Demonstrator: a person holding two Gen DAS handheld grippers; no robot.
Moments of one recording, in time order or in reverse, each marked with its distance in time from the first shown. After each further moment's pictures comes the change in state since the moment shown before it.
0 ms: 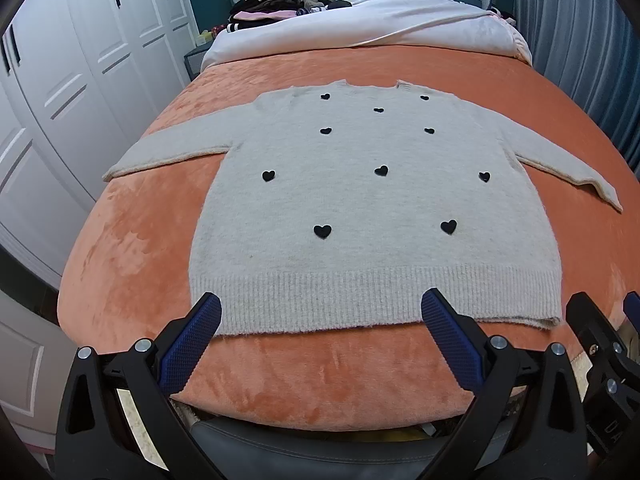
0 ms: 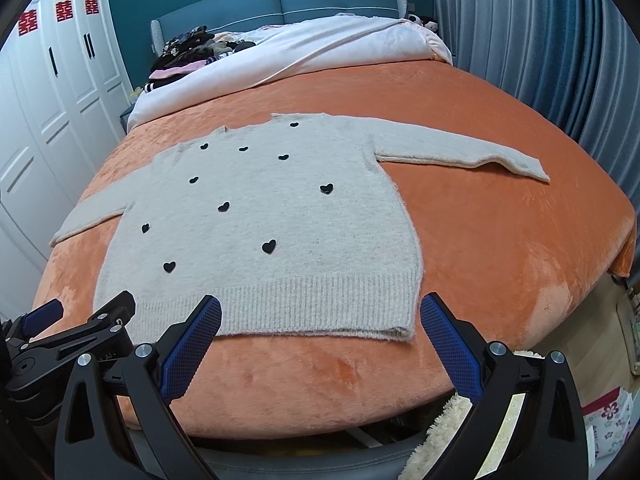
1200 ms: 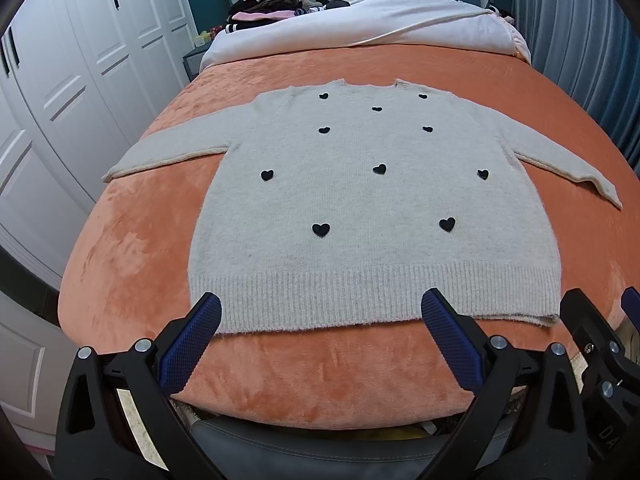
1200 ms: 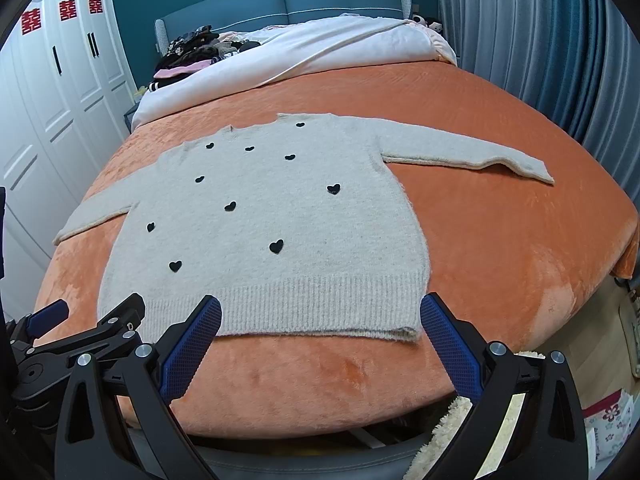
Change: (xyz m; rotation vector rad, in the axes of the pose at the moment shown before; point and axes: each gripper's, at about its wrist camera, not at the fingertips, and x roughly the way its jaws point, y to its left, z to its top) left arm -0.001 -0.003 -0.001 0.007 -0.001 -0.003; right arm 0.000 0.004 0.000 -0.006 -0.001 0.011
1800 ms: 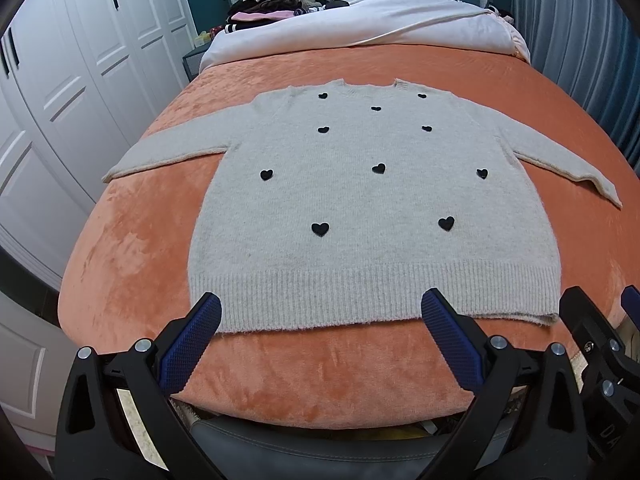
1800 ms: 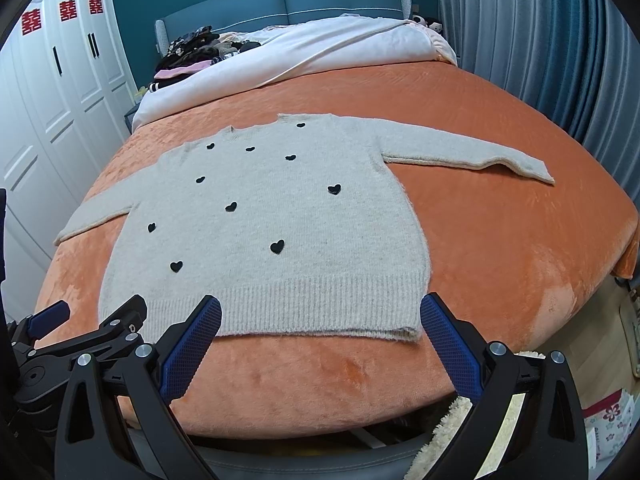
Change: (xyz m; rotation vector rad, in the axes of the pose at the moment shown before) left arm 0.000 0.001 -0.001 0.004 0.000 0.002; right arm 0.000 0.001 0.000 0.000 -0.001 0.001
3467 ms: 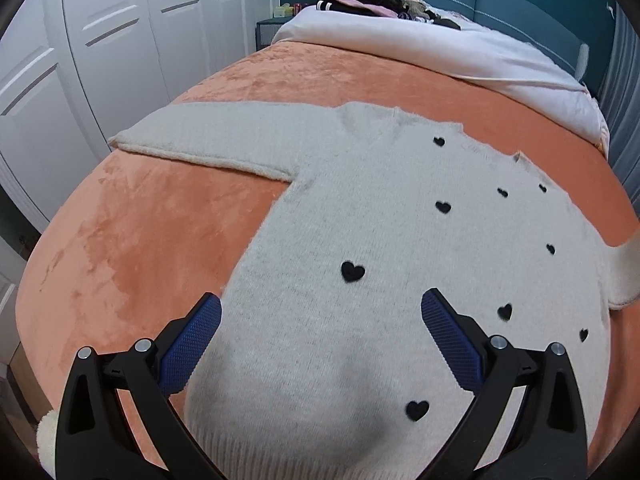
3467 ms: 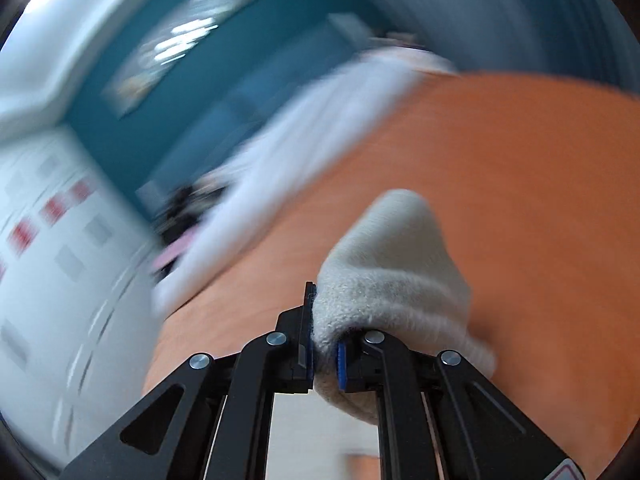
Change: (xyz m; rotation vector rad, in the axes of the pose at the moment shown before) left arm 0.143 0.104 0.101 -0.346 -0.013 0.055; right arm 0.187 -0.181 0.304 0.305 -0.270 0.433
